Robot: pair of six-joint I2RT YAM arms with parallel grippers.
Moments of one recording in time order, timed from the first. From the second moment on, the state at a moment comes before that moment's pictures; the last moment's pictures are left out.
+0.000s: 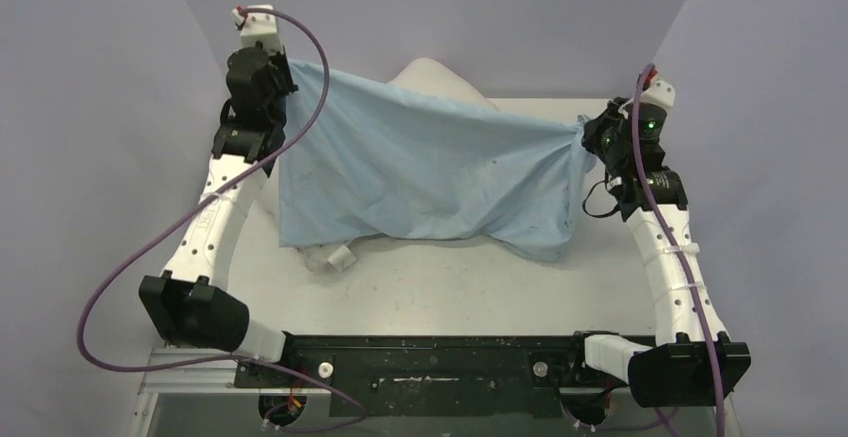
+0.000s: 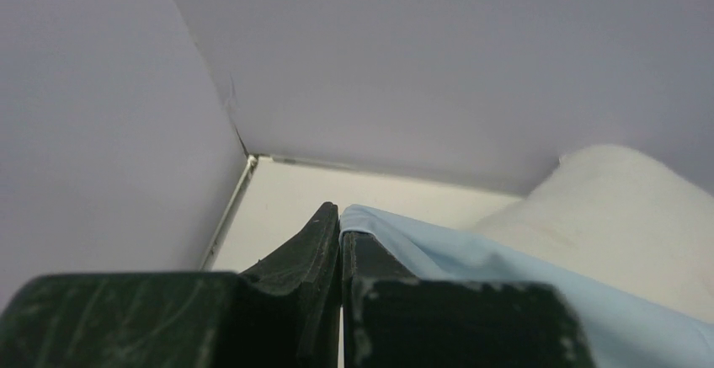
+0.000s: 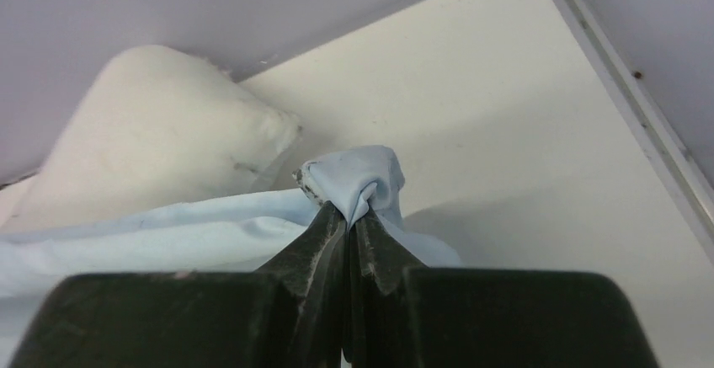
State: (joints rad) left arm -0.17 1.41 1.47 -0.12 -0.35 0.00; right arm 0.01 1.18 1.23 -0.42 0.15 0.40
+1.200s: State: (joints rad) left arm -0.05 1.48 1.63 -0.04 -0.47 0.10; right arm 0.18 0.97 0.96 -0.22 -0.47 0.70
